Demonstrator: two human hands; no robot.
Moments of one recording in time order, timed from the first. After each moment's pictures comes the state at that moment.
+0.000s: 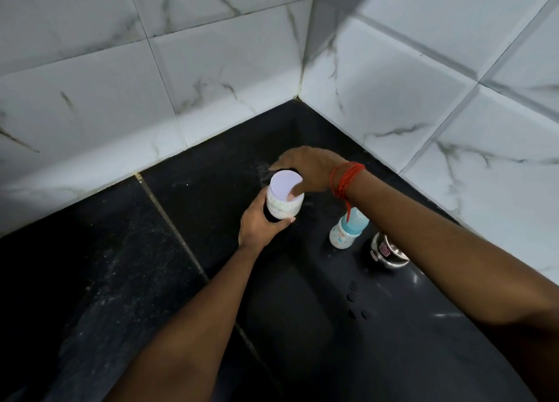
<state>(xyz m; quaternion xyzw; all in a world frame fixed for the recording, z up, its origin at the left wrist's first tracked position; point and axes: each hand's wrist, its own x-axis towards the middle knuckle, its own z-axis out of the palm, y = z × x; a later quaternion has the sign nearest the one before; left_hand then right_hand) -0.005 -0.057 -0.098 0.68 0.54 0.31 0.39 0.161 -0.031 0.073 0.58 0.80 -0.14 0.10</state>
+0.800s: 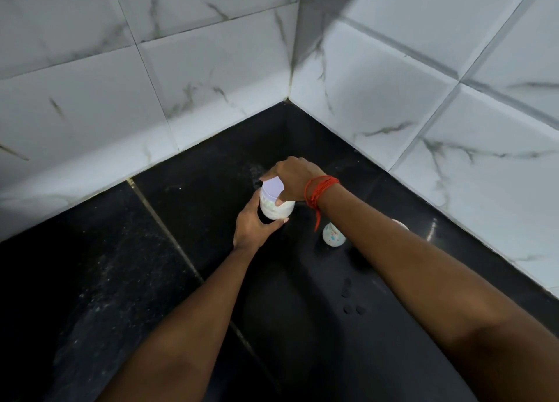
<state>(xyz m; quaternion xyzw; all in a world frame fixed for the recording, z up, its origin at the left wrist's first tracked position) -0.004 -0.056 -0.104 0.69 0.52 0.31 0.40 0.139 -0.038 0.051 0.62 0.77 -0.13 0.09</state>
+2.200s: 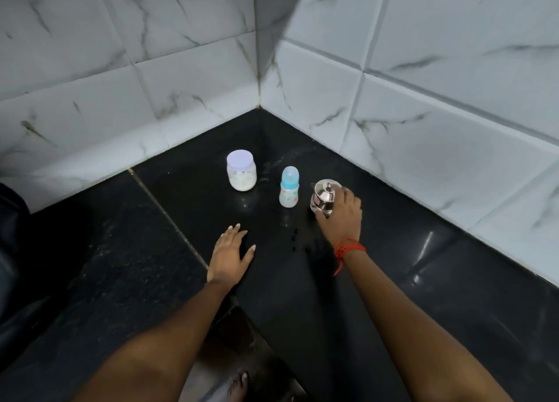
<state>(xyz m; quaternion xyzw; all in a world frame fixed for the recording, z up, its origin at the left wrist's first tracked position) -0.046 -0.254 -0.131 0.82 0.51 0.18 0.19 0.228 -0.325 -0.022 0.84 0.46 -0.01 -0.28</state>
